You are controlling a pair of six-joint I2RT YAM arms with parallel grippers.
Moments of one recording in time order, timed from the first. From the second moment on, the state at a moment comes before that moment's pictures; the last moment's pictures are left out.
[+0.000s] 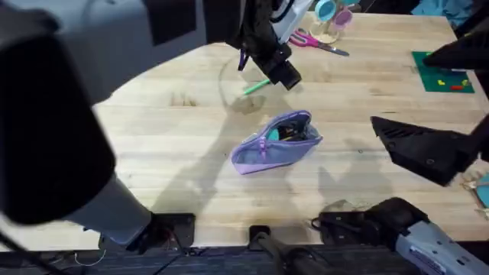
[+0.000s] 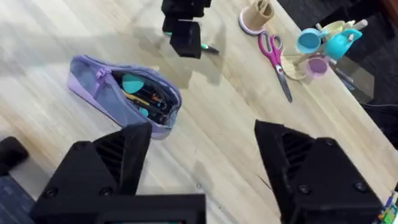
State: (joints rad) left arm -0.59 1.82 1.46 -0.61 0.12 0.31; right arm 0.35 0.73 1.34 -1.30 -0.10 -0.53
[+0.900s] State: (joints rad) left arm -0.54 2.06 1.48 -0.59 0.19 0.32; right arm 0.35 0.73 1.34 -1.30 -0.08 -0.53
